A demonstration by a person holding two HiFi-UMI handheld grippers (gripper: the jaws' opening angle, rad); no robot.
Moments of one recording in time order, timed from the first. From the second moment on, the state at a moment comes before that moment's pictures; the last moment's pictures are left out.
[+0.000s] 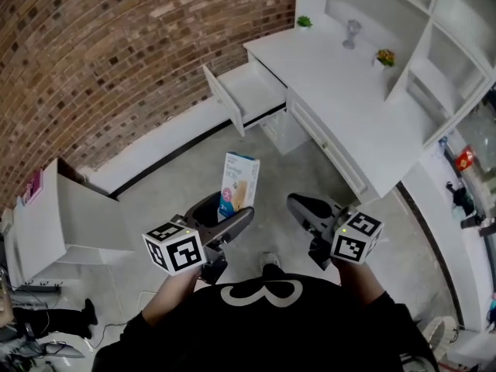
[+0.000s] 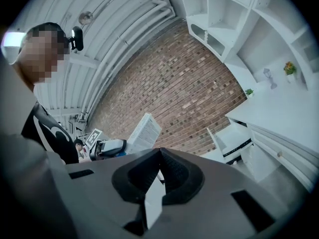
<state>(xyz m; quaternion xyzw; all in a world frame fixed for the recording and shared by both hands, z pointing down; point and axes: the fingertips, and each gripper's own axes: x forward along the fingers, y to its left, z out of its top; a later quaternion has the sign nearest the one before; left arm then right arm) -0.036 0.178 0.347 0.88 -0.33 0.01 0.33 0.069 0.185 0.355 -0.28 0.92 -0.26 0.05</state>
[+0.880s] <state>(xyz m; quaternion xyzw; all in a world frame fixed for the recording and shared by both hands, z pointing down) -0.014 0.065 0.344 0.90 -0.33 0.02 0.29 0.085 0.074 0.345 -0.28 0.93 -0.23 0.04</state>
